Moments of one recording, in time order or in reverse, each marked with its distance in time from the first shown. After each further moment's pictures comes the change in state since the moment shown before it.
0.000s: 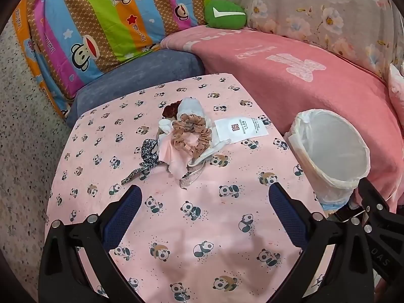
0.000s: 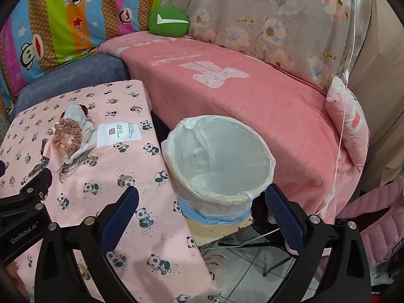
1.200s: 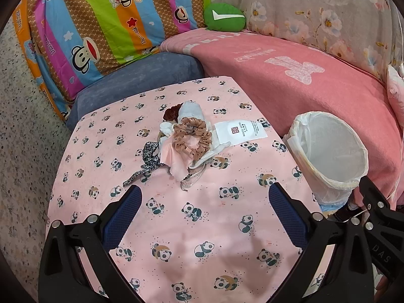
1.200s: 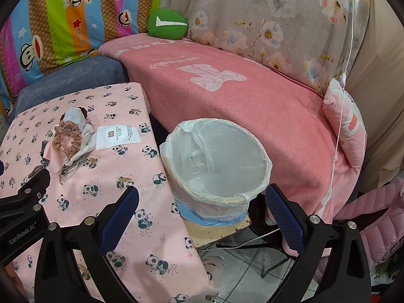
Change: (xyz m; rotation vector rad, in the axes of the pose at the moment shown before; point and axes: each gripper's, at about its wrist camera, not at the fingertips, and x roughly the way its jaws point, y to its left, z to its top) left arm -0.009 -0.003 0.004 -0.002 -0.012 -0.009; right arm -0.010 -0.008 0.009 0.001 -0.013 -0.007
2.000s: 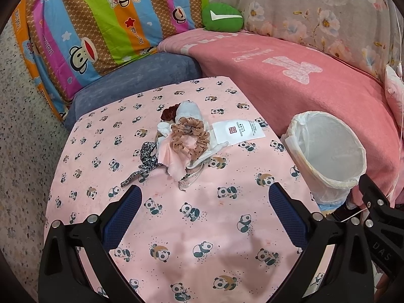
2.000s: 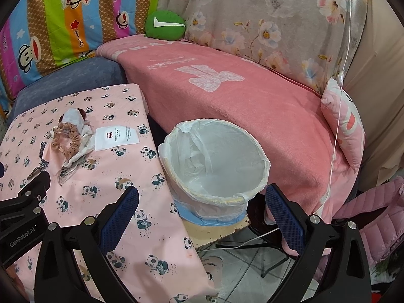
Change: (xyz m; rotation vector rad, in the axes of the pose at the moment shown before) left arm 0.006 0.004 -0.003 0.003 -0.003 -0.012; right arm 0.002 0.001 -0.003 0.005 -0.008 -0.012
